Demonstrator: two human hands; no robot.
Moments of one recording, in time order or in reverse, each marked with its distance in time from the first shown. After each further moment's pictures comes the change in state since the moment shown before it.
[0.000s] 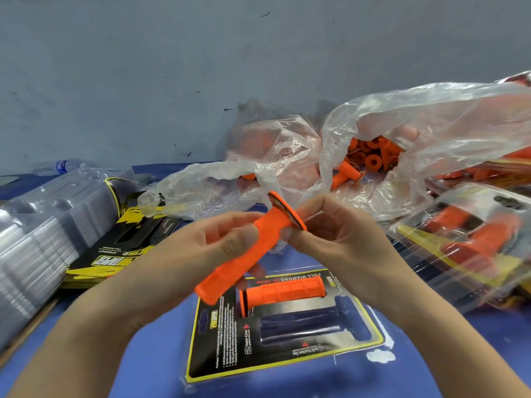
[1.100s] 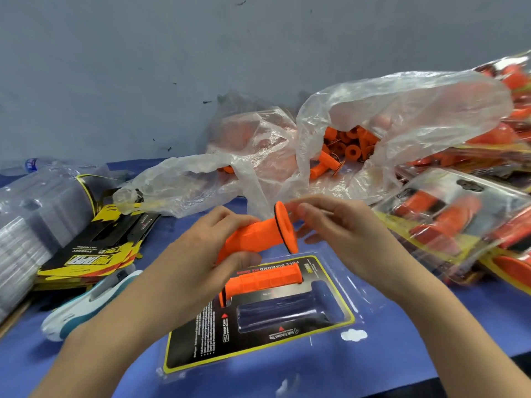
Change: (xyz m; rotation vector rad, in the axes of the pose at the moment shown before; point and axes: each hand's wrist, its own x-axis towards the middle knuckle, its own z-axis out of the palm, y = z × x) left_hand 0.014 -0.016 0.028 0.676 0.211 0.287; right_hand -0.006 0.029 -0.035 -0.135 0.045 0.041
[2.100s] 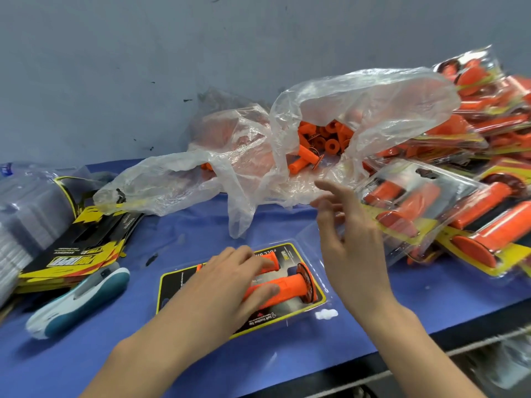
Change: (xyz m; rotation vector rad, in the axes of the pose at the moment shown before) left_hand -0.014 0.021 0.057 0.260 -0.200 0.034; right_hand -0.042 0.016 0.005 -0.322 0.587 -0.179
